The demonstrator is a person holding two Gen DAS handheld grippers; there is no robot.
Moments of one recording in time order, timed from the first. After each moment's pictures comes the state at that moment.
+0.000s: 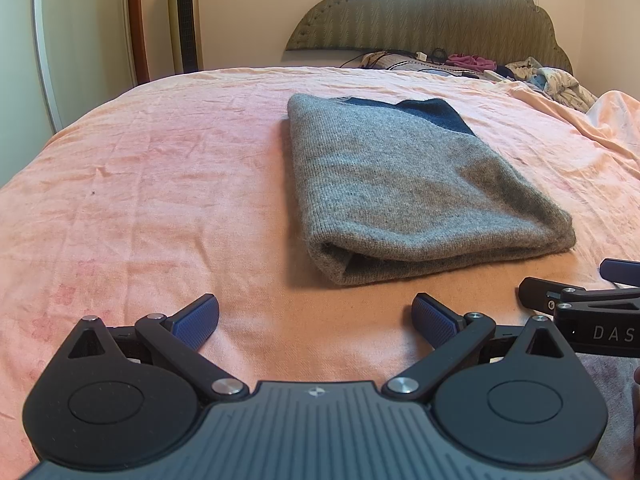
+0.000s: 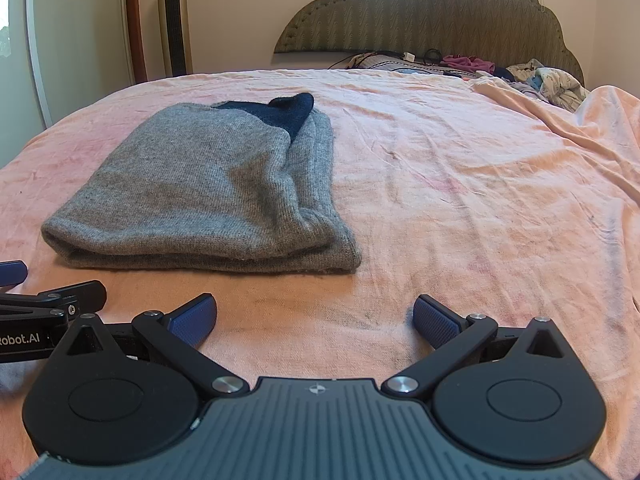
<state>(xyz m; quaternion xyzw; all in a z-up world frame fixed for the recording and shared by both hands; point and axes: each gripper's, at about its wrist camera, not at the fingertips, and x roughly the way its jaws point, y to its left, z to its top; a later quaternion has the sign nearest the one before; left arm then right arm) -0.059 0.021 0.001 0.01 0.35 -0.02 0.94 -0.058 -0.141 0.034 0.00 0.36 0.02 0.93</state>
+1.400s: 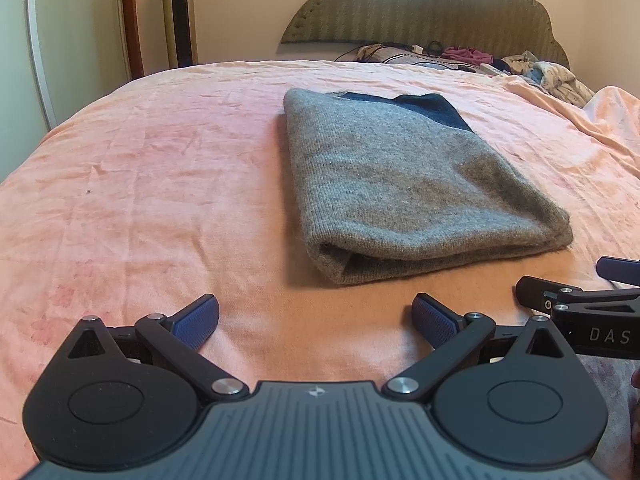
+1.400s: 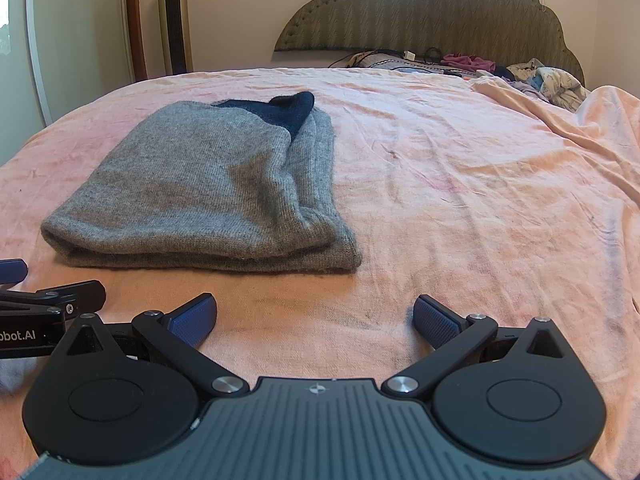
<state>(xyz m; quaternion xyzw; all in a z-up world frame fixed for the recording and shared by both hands) -0.057 0.025 0.003 0.01 0.36 -0.03 0.93 -0.058 -0.140 0.034 0.00 0.36 0.02 0.93</state>
